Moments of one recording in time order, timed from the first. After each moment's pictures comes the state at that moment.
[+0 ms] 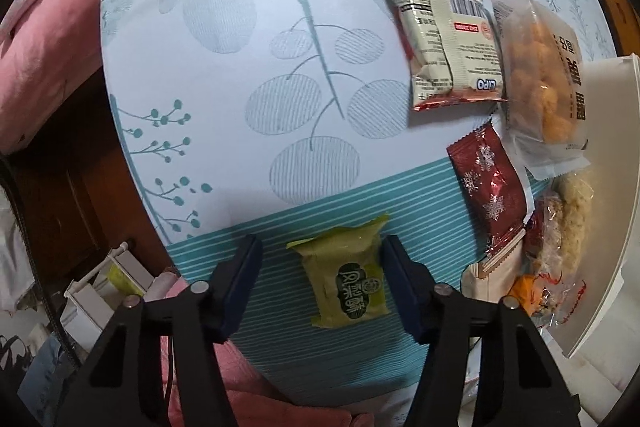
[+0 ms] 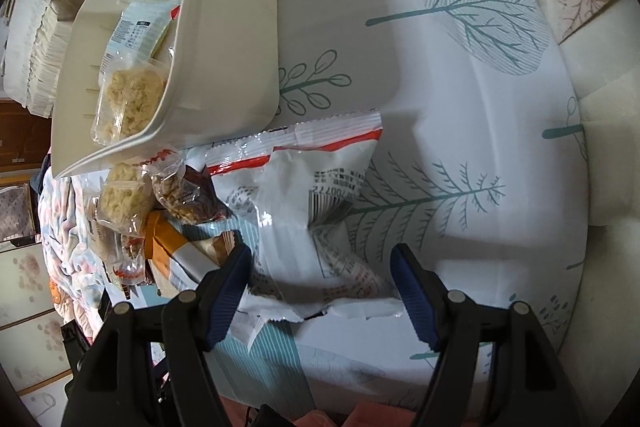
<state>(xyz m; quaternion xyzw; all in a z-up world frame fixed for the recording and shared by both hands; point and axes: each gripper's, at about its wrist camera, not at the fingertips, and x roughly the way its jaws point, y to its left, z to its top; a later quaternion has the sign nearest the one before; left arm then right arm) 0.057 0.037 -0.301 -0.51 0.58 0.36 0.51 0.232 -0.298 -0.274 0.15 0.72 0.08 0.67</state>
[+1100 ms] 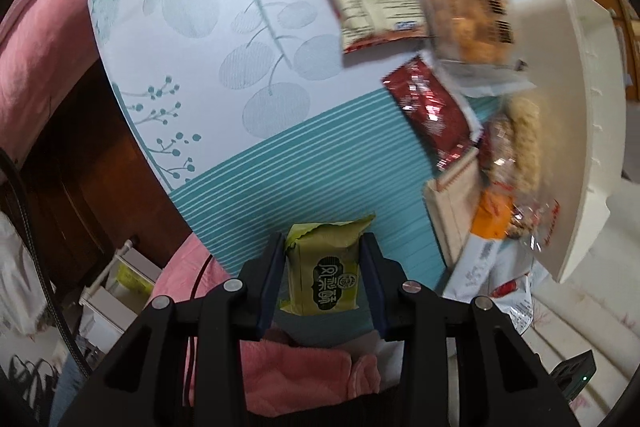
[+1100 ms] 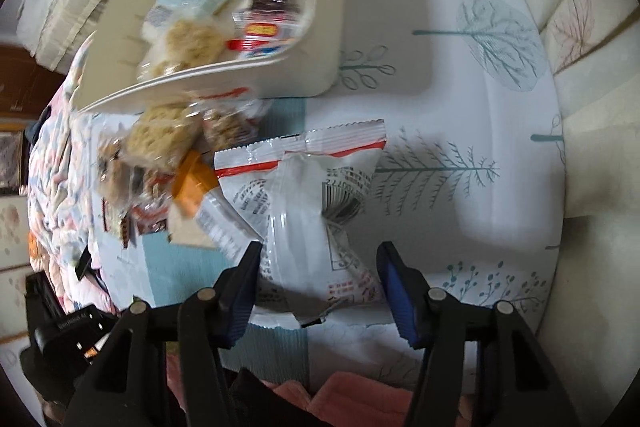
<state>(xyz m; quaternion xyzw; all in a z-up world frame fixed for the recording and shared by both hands) 0.045 0.001 -0.252 -0.50 0.63 0.27 0.53 0.202 -0.271 -0.223 0.07 0.71 0.13 0.69</state>
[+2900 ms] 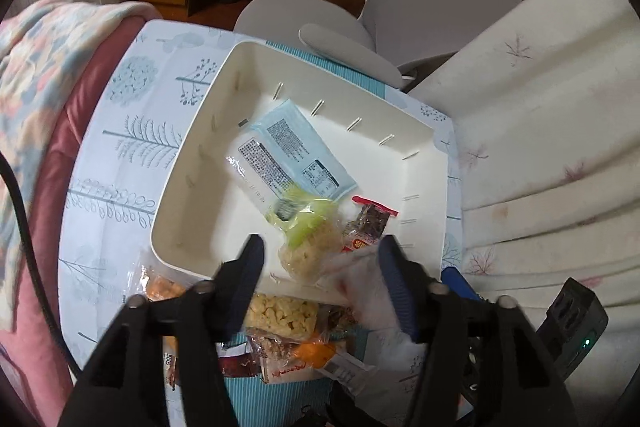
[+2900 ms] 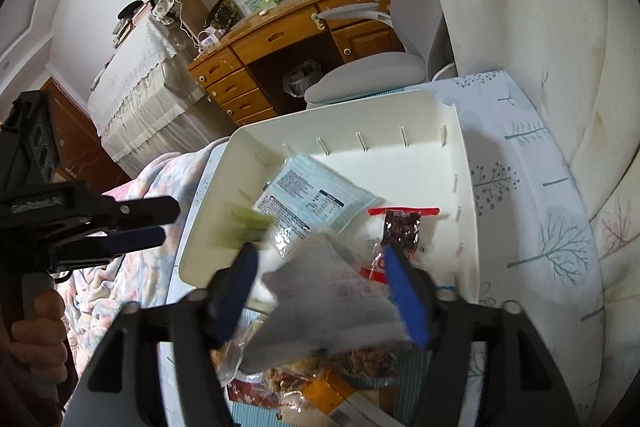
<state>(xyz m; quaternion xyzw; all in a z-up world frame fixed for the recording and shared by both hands) 0.303 0.006 -0.107 -0.22 0.56 -0.05 0.80 0.257 -0.209 -0.141 0.15 0.46 0.17 0.86</state>
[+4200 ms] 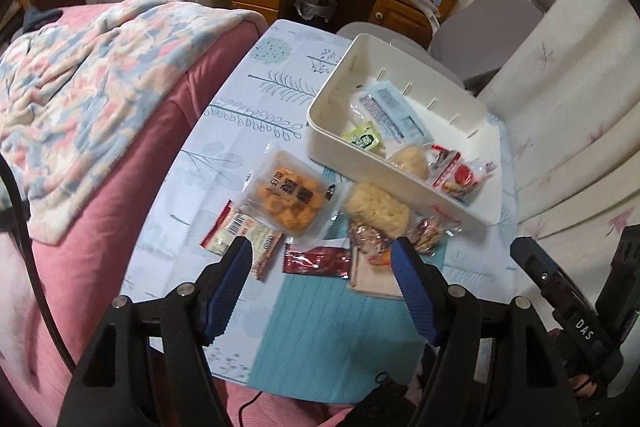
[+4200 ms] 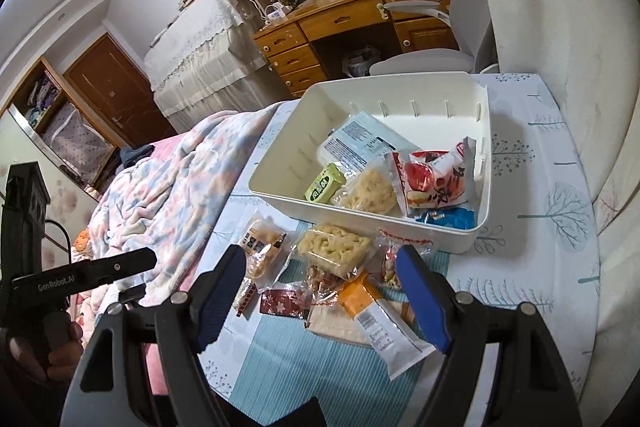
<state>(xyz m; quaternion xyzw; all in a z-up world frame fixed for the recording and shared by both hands) 0.108 0.032 -0.091 -0.19 0.52 0.09 0.83 0.158 -0.216 -0.115 0.10 0.45 0.27 0.84</state>
